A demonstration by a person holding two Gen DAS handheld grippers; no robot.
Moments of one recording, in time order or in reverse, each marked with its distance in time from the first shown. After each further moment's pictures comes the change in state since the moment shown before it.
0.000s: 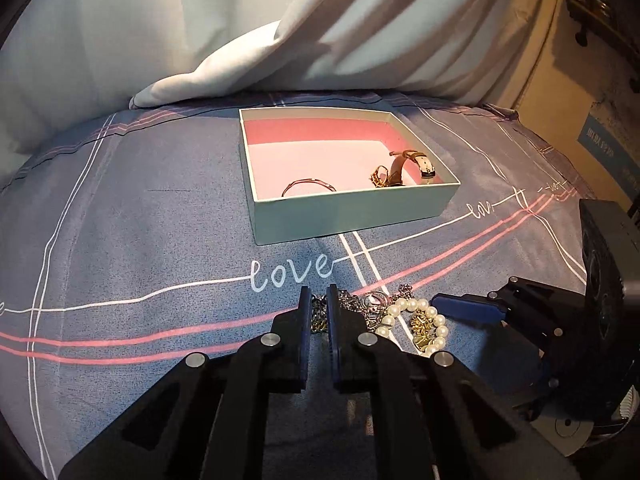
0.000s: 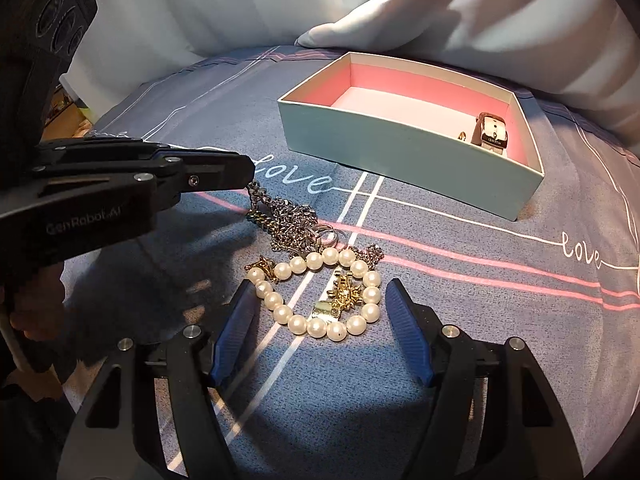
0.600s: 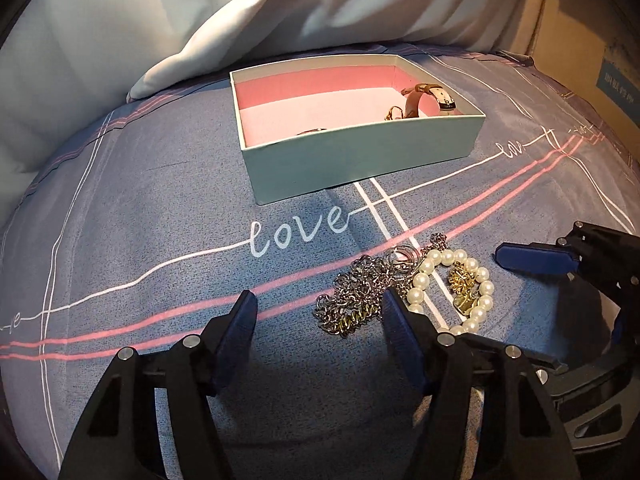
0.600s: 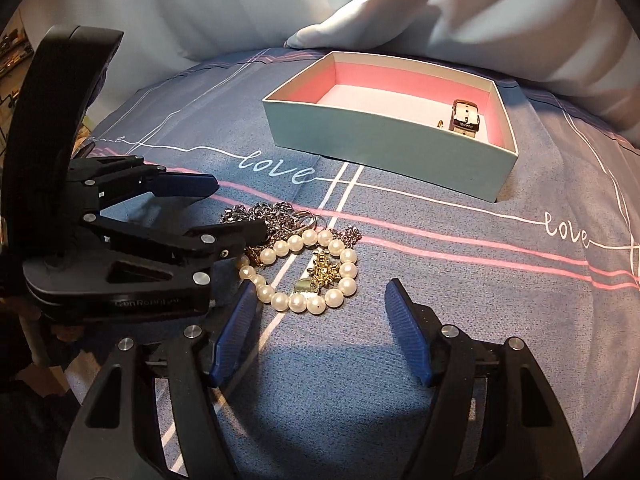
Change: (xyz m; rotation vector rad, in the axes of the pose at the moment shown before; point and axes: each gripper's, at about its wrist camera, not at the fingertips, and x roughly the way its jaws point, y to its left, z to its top) left arm 0.028 -0.014 -0.019 0.129 0.105 0.108; right arm -0.007 -0.010 -0.005 0.028 0.006 -0.002
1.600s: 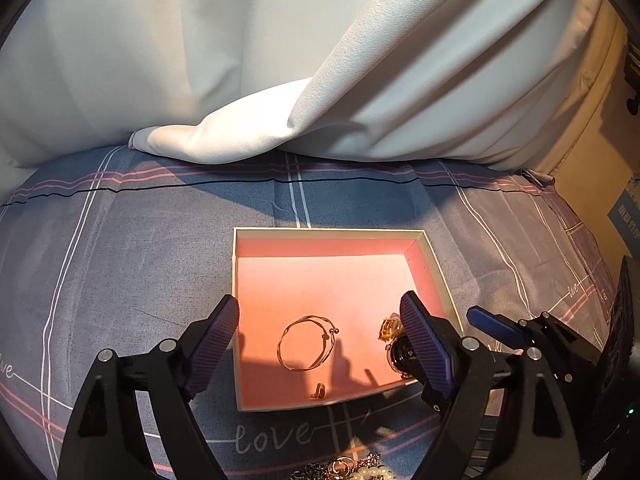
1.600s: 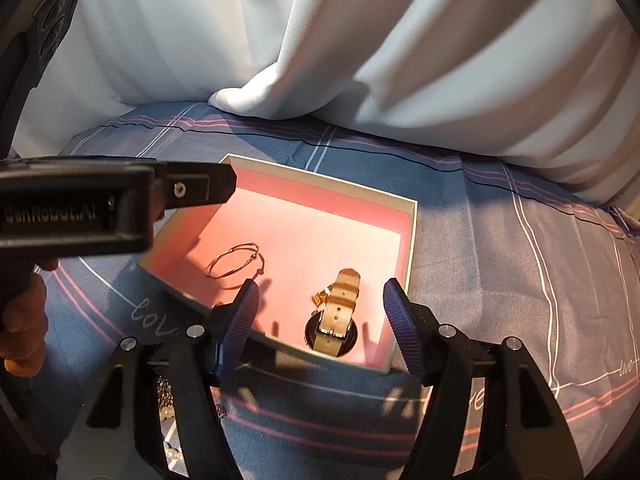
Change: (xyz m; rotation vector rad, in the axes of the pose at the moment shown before) left arm -0.012 0.037 0.151 -0.294 -0.107 -0.079; right arm -0.010 -0.069 0.115 0.003 -0.073 -0.183
